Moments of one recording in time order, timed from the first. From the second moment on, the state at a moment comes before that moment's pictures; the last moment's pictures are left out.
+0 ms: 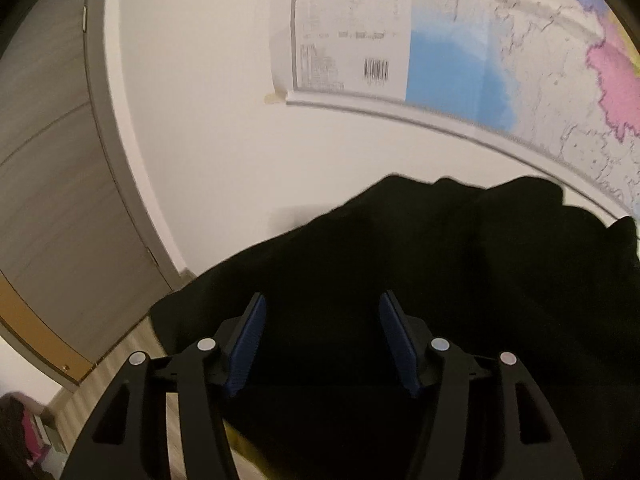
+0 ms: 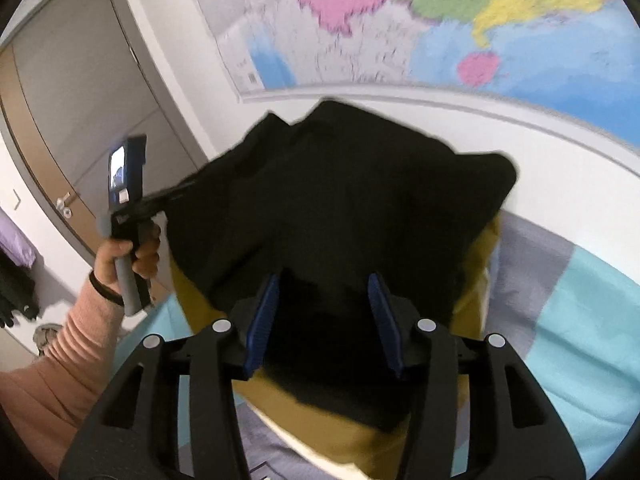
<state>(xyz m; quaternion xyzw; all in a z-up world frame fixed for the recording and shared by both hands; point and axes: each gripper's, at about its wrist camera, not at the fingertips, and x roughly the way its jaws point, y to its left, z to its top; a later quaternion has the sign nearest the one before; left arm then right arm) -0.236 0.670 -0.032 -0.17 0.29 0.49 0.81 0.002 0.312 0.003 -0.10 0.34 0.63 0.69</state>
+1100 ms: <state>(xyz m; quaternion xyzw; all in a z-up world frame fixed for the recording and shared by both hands) -0.215 0.555 -0.023 -0.12 0.27 0.37 0.88 -0.050 0.301 -0.016 -0.21 0.21 0.62 0.72</state>
